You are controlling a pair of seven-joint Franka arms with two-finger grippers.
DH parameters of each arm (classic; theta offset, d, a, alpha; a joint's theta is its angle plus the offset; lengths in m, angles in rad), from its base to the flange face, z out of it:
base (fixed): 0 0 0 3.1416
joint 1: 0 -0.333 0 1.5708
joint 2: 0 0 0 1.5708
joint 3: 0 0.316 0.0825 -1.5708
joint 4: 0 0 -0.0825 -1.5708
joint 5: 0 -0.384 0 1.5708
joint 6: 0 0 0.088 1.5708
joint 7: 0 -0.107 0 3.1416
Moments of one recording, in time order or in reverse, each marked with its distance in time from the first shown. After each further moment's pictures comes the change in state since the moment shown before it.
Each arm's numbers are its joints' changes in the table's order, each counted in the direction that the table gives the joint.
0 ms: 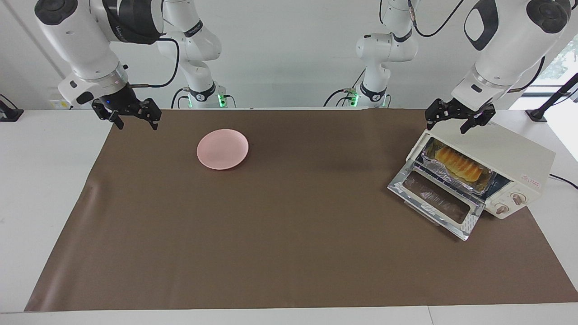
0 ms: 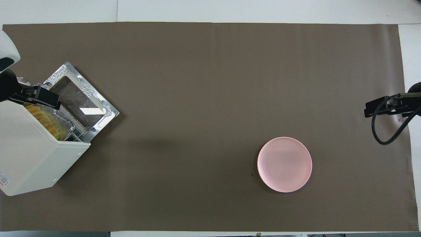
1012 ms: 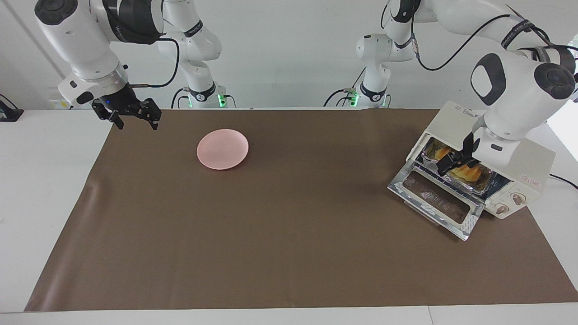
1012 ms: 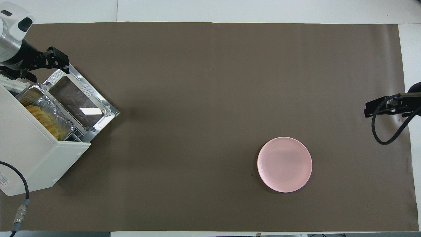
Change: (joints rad) left arm -0.030 0.318 0.034 -0.197 -0.018 -0.144 0.394; right arm 0.000 0.000 0.000 0.000 0.000 0.000 0.000
